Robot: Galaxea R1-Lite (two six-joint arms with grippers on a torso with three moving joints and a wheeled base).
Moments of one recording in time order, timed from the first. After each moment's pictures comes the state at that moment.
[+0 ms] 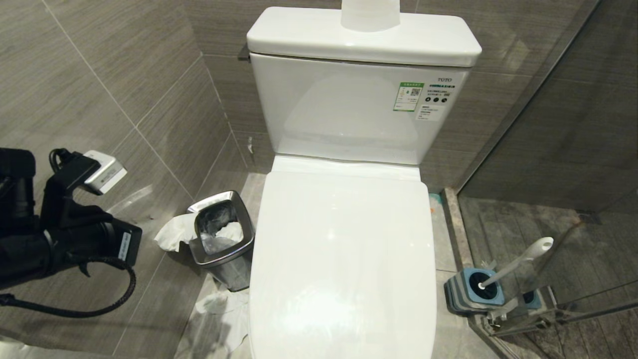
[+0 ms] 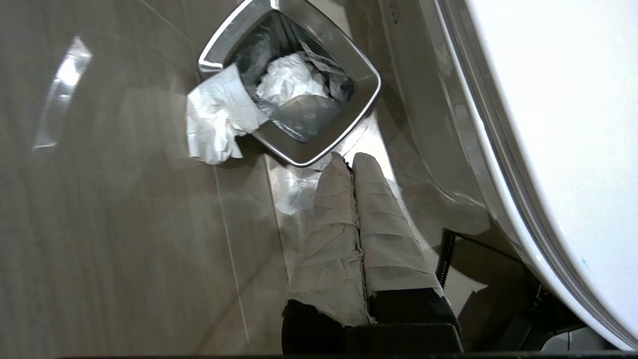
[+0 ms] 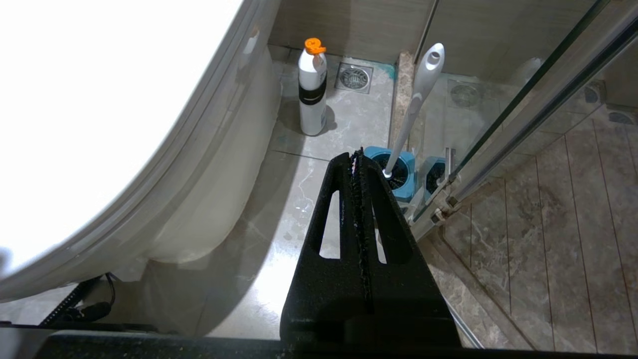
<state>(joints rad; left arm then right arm) -0.07 1.35 -0.78 -0.11 -0.09 0.28 0.01 0.00 0.00 0.01 0.00 0.01</state>
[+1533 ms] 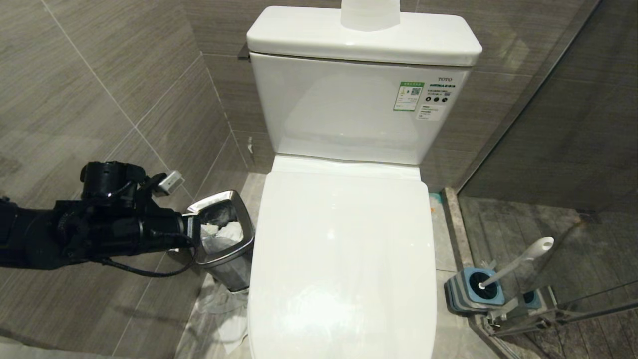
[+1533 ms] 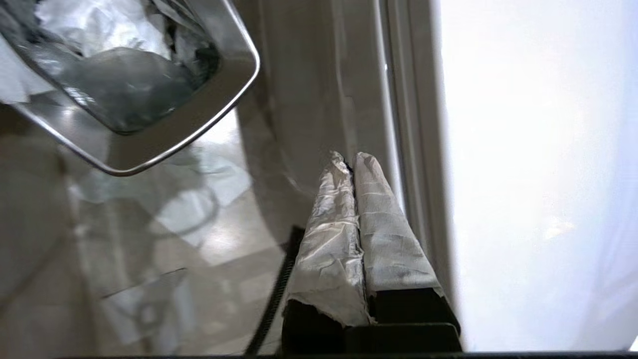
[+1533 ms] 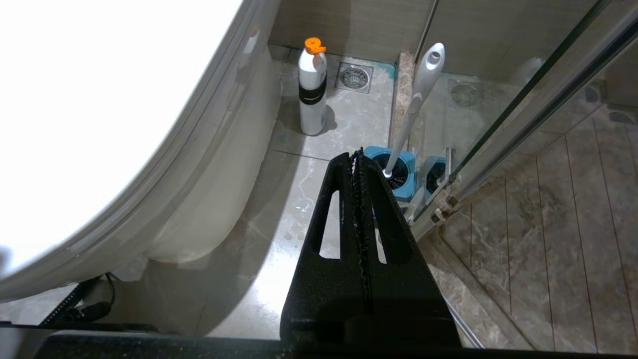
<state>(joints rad) -0.07 1.77 -0.92 -0.21 -0.40 -0.10 0.01 0.00 0.00 0.01 0.00 0.01</state>
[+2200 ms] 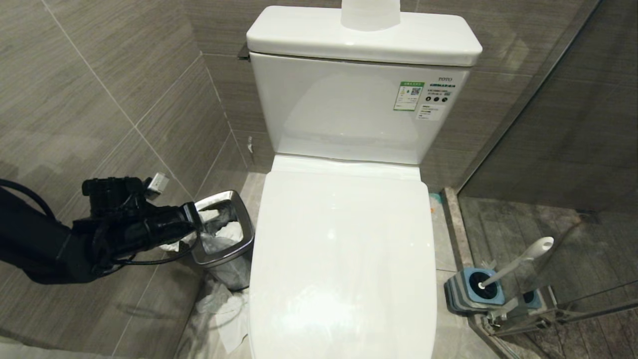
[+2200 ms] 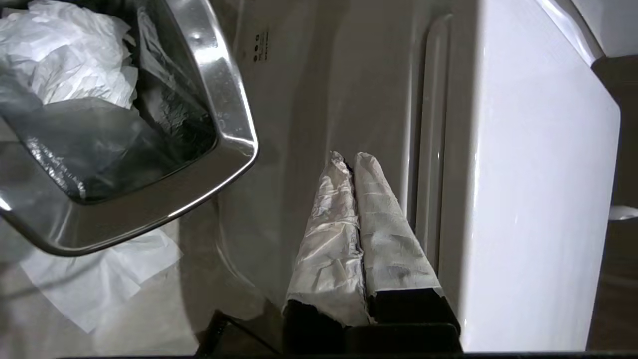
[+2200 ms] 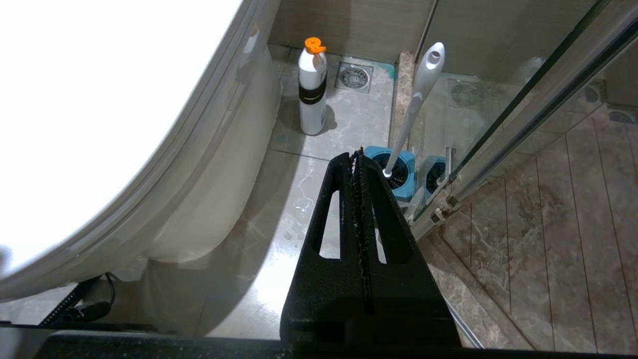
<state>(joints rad) 0.03 1.97 -0.86 -0.70 -0.54 -0.44 0.01 0.00 0.00 0.01 0.00 0.01</state>
